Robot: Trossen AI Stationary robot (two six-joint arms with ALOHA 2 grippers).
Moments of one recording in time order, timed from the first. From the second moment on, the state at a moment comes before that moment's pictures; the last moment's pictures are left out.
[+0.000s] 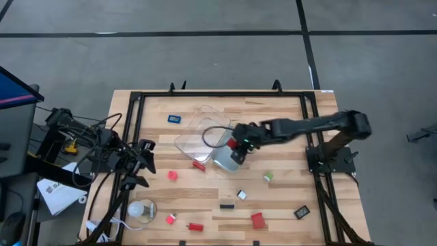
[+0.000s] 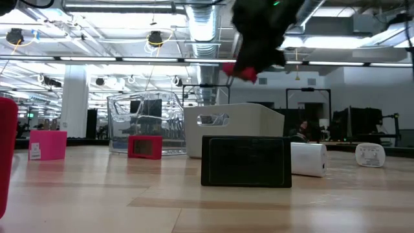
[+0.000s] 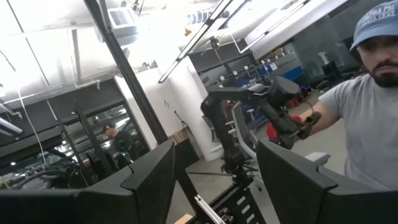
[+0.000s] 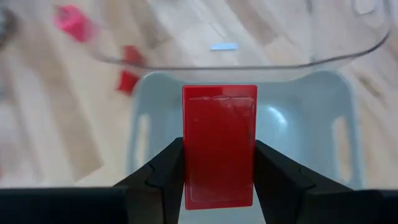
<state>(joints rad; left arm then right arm) -0.44 0.58 0.36 0.58 0.23 0.42 0.02 1.62 1.29 -0.68 0.16 0.51</state>
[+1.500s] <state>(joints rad) -0.44 0.58 0.36 0.57 0.23 0.41 -0.10 1.88 1.35 -0.82 0.10 0.43</state>
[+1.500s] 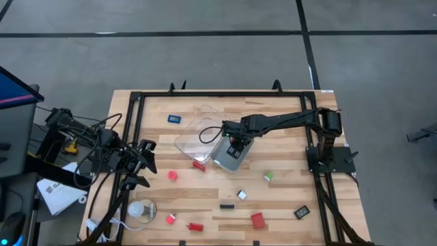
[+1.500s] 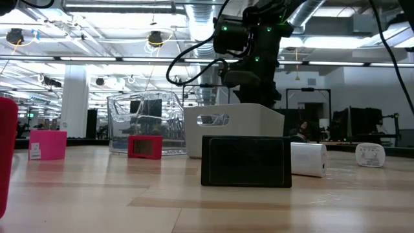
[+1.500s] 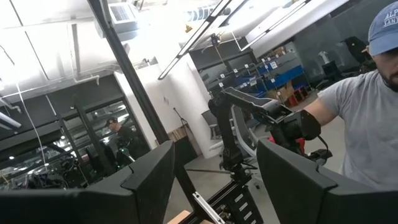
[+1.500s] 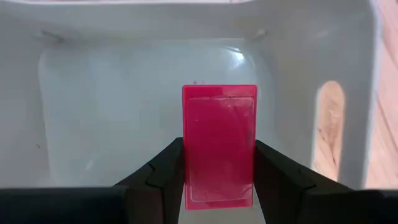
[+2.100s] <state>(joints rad) -0.44 0.58 0.36 0.56 0.22 0.41 -0.09 1.88 1.35 -0.80 0.10 0.41</state>
